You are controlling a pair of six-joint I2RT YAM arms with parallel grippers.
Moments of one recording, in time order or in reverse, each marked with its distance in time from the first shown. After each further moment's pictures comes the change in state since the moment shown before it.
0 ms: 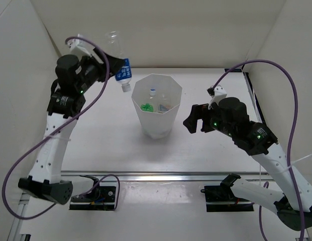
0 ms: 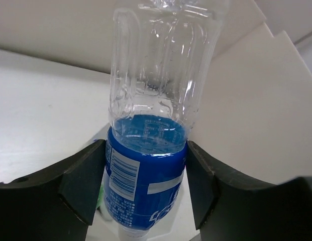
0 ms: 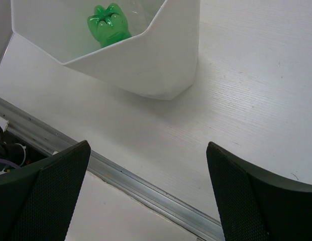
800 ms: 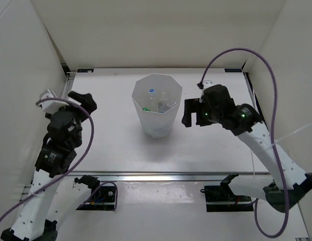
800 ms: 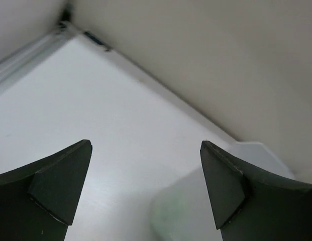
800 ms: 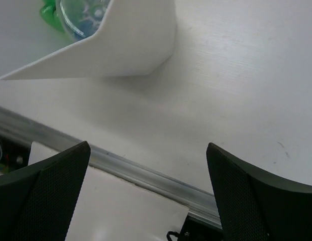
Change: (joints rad) left arm -0.209 -0.486 -0.401 -0.099 -0.813 0.110; right arm -0.046 0.193 0.153 -0.182 0.056 0.016
